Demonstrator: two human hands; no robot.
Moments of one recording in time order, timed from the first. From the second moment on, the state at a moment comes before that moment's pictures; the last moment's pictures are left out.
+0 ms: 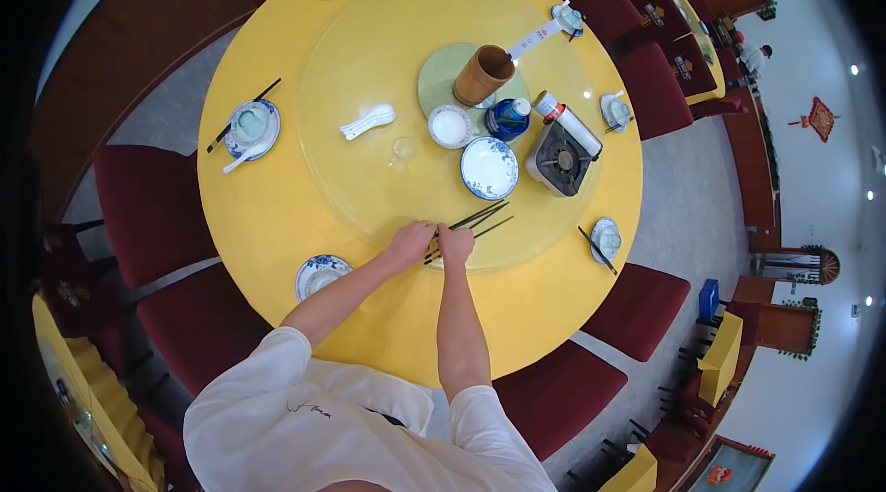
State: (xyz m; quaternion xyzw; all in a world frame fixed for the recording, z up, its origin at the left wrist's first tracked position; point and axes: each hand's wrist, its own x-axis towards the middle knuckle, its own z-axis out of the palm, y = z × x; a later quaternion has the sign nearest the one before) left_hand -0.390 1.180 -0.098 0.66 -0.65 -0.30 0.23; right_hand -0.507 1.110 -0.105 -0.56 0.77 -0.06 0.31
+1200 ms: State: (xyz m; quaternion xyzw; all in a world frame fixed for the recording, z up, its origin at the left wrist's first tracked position) left_hand -0.226 1.507 -0.049 0.57 0.06 -0.60 0.55; right_hand -0.378 1.257 -0.043 -0.39 0.49 -0.18 0.76
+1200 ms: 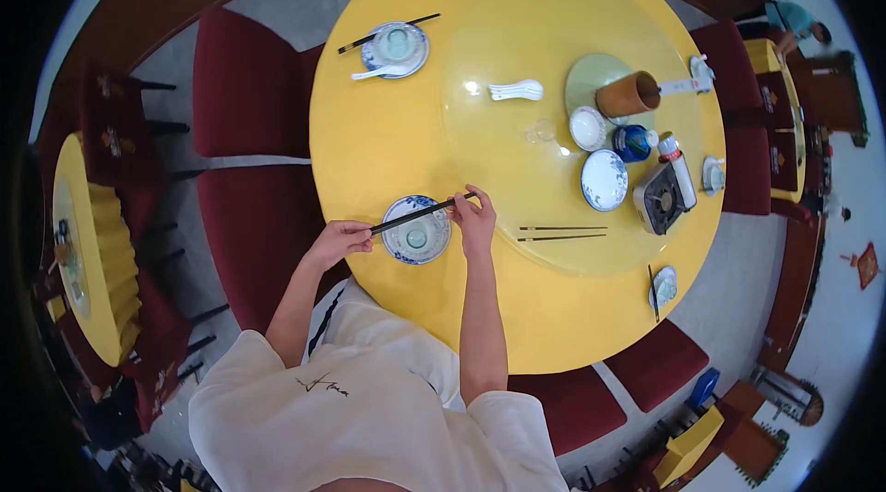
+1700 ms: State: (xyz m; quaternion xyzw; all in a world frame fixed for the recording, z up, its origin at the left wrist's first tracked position) left_hand -0.250 1.524 -0.125 0.64 0.06 -0.46 0.61; right_hand -0.352 1.249 -0.097 -0.35 0.54 -0.11 0.76
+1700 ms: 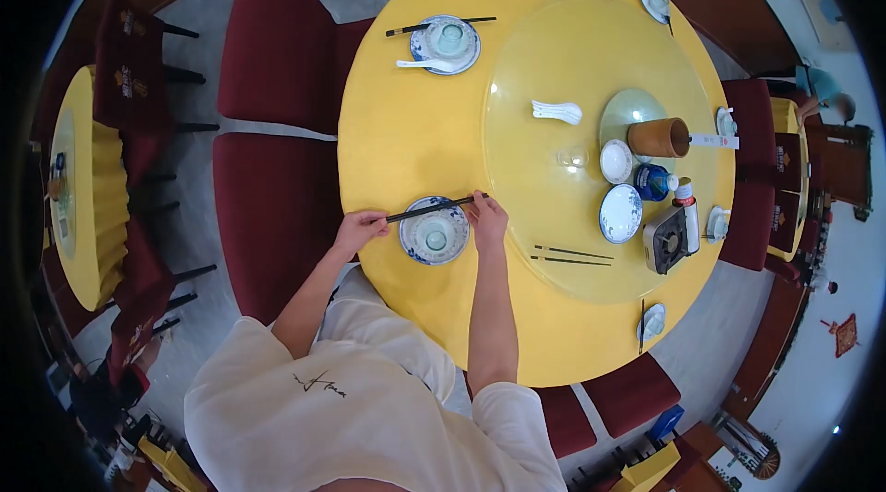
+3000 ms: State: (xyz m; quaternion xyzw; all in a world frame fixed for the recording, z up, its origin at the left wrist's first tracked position) left_hand -0.243 1.517 -0.125 0.68 -0.07 -0.54 0.49; right_hand -0.422 1.259 -0.102 -0.41 0.58 -0.06 0.70
